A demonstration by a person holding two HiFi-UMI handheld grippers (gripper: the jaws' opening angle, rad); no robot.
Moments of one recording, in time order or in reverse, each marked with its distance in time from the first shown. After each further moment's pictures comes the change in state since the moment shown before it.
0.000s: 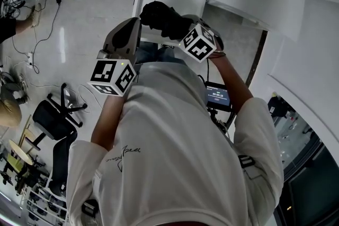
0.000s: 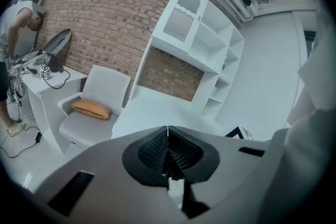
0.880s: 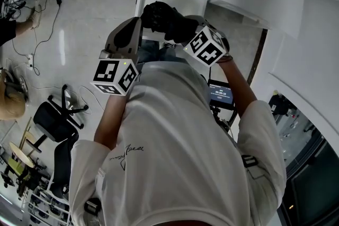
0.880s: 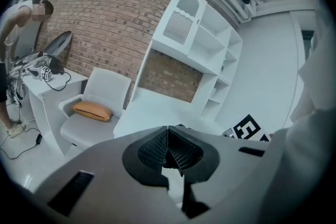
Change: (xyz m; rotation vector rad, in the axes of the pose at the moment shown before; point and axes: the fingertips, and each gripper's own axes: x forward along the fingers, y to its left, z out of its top) left arm -0.011 0.008 -0.001 0.008 -0.019 -0.002; right arm -0.029 0.016 0.023 -0.024 -0.058 0.012
